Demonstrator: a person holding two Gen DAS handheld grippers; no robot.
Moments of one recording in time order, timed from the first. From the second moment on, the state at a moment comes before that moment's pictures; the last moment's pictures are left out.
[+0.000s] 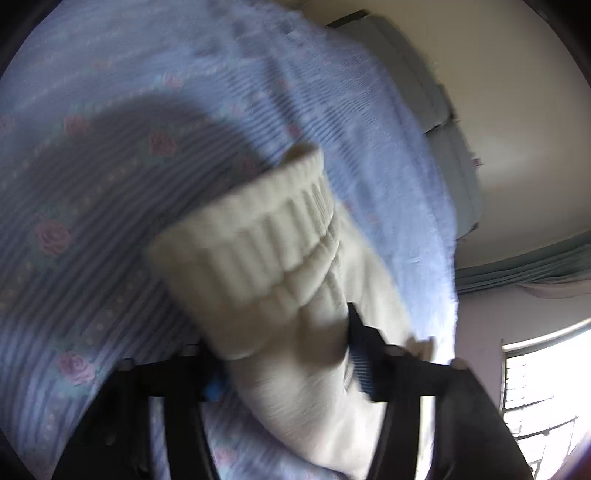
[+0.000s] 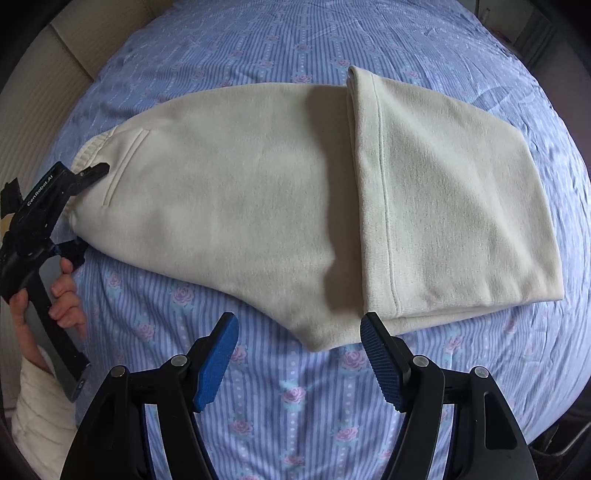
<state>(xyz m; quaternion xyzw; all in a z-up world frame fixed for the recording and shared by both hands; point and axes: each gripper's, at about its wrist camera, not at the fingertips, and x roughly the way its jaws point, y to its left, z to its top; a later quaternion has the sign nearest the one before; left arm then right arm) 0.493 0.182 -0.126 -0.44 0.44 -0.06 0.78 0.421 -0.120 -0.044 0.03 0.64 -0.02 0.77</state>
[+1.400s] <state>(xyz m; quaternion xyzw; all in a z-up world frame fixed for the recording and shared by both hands) 0.506 -0.145 0.106 0.02 0.49 -0.07 0.87 0.334 -0.367 0.092 0.21 0.55 -0.08 0.81</state>
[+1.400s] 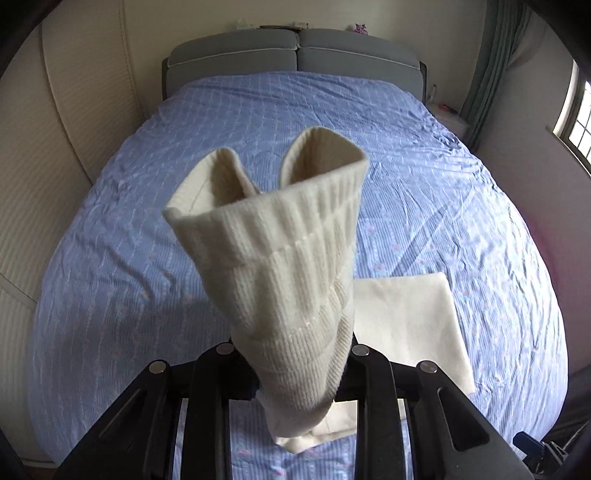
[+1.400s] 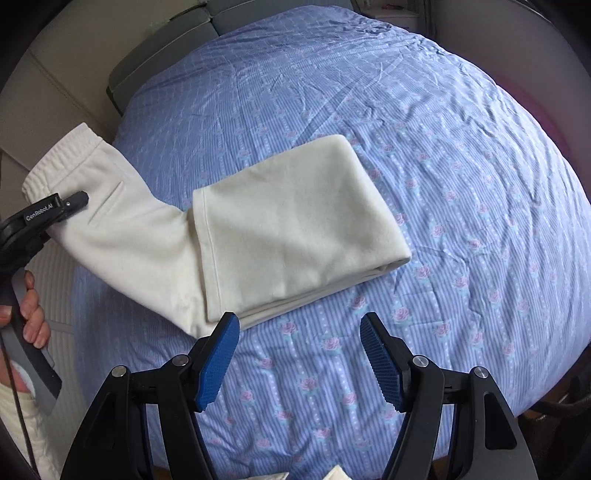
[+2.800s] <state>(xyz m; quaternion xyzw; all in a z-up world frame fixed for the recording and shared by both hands) 0.467 -0.311 0.051 0.08 0.57 -0.16 0.80 0.348 -0.542 0.060 0.23 0.55 -0.08 0.80</state>
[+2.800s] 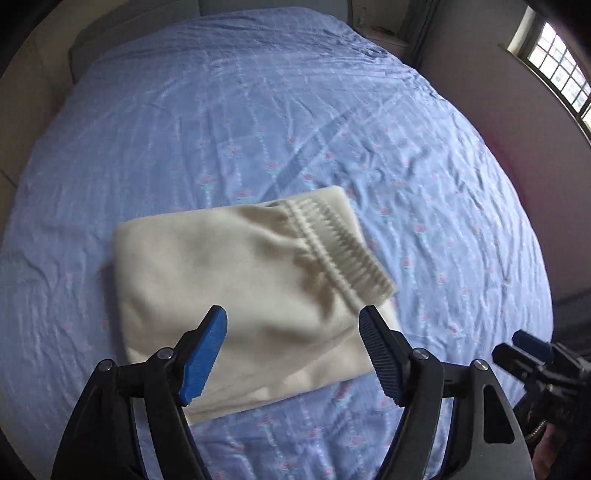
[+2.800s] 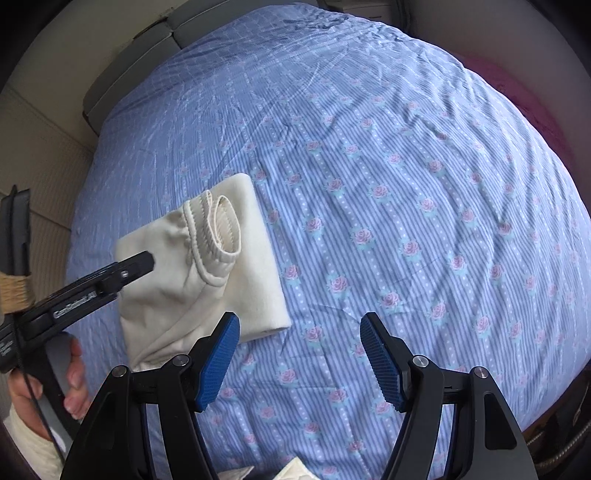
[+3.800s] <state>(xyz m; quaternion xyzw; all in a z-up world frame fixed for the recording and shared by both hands) 0.458 -0.195 0.017 0.00 0.61 -0.06 0.79 0.462 -0.473 0.009 0.16 0.58 0.02 0.80</state>
